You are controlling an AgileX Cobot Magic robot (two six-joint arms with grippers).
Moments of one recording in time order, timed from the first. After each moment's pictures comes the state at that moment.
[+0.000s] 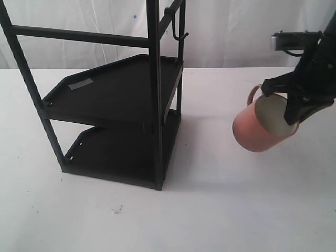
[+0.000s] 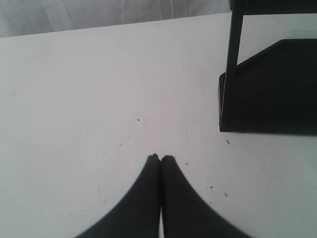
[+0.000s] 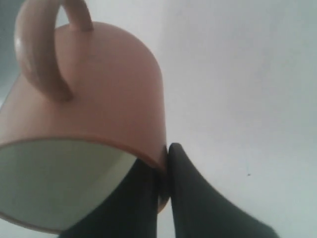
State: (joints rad) left arm 0.05 0.00 0.02 -0.05 0.34 0.11; right arm 0.11 1.67 -1.39 0.14 1.22 -0.12
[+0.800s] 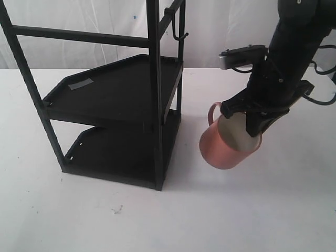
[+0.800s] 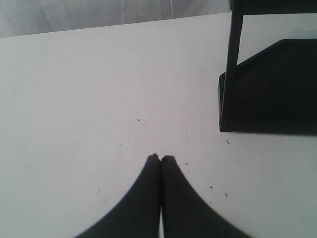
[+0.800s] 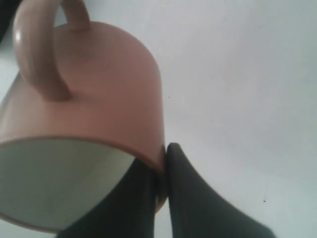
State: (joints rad) left arm 0.05 0.00 0.02 -0.05 0.34 0.11; right arm 0.33 1.74 -1.42 0.07 1.22 -0.14
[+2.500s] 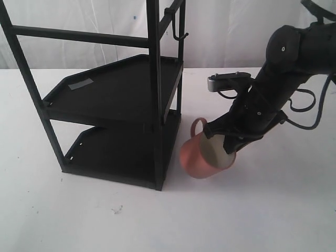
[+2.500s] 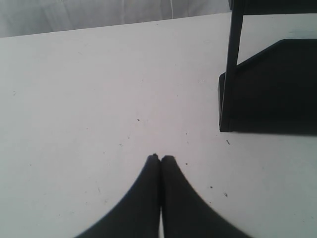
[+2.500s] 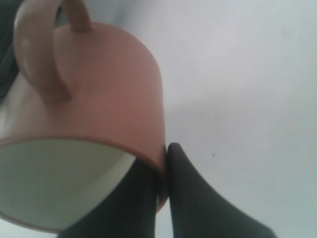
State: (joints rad) left arm 0.05 0.00 0.02 -0.05 0.34 0.11; right arm 0.33 1.79 -1.23 0.24 0.89 -0.22
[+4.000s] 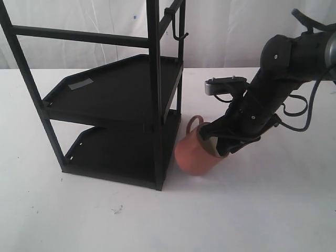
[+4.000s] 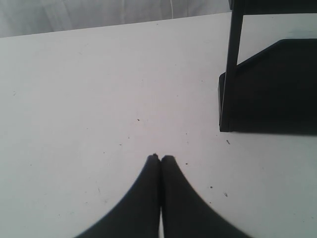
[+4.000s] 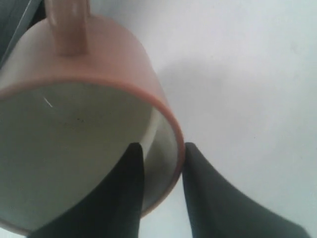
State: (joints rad) left arm 0.05 0.00 0.02 -0.05 0.34 0.11; right arm 0.33 1.84 -1.23 0.26 0.83 -0.24
